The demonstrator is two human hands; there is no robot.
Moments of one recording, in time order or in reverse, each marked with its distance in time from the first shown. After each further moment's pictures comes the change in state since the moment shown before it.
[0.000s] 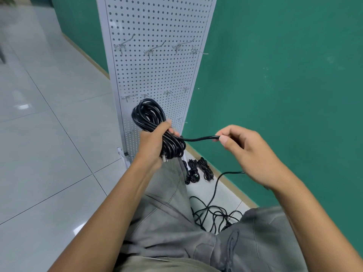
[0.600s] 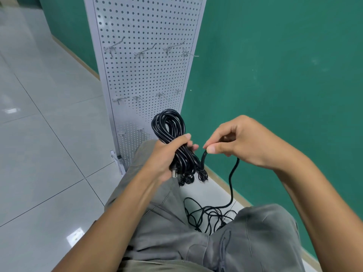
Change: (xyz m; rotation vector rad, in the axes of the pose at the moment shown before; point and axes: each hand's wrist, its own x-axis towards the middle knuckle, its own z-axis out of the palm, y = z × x) left_hand -0.024 -0.023 0.024 0.156 -0.265 -0.174; right_hand 0.014 -0.040 -0.032 -0.140 -0.235 0.050
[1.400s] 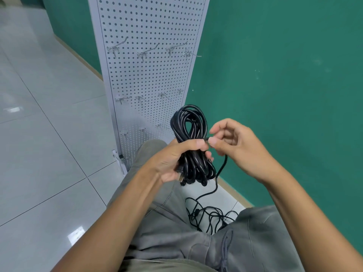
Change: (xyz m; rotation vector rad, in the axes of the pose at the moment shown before) left_hand -0.006 0.009 0.003 -0.019 -0.521 -0.081; right_hand -0.002 0.023 0.033 0.422 0.190 0.001
